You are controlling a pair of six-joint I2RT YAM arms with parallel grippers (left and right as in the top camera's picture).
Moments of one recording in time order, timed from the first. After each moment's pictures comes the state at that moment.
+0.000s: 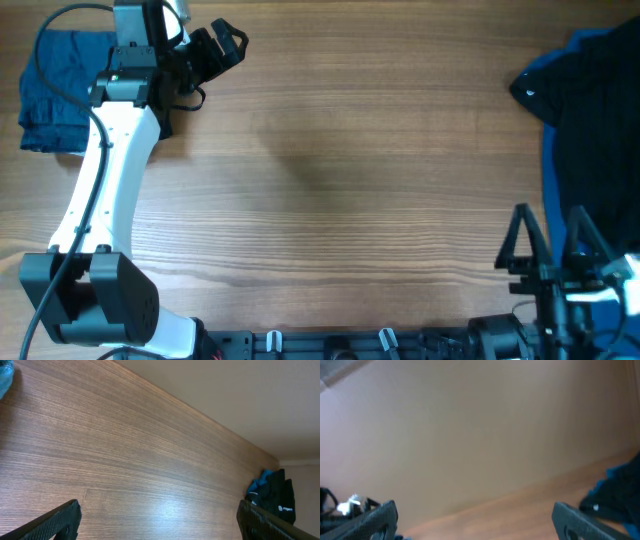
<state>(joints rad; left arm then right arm) -0.02 1.68 1.49 -0.54 0.38 -0.55 0.11 0.03 0.66 -0.48 0.09 0.44</state>
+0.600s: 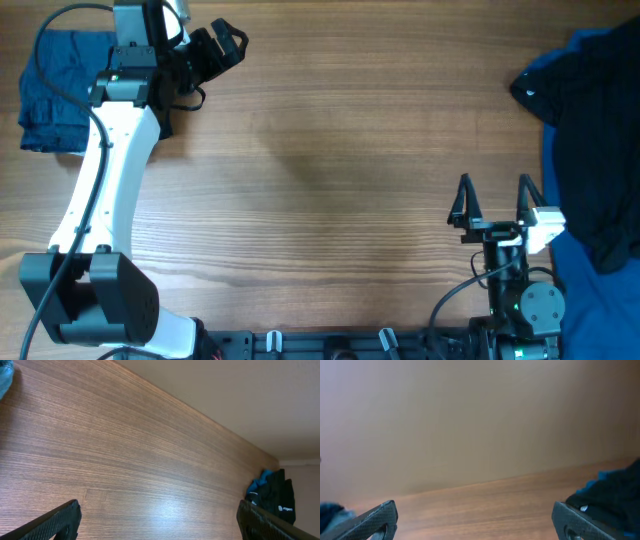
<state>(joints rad) -0.02 1.68 1.49 -0.54 0.38 -0.55 0.09 0.02 0.05 0.13 0.05 0.18</state>
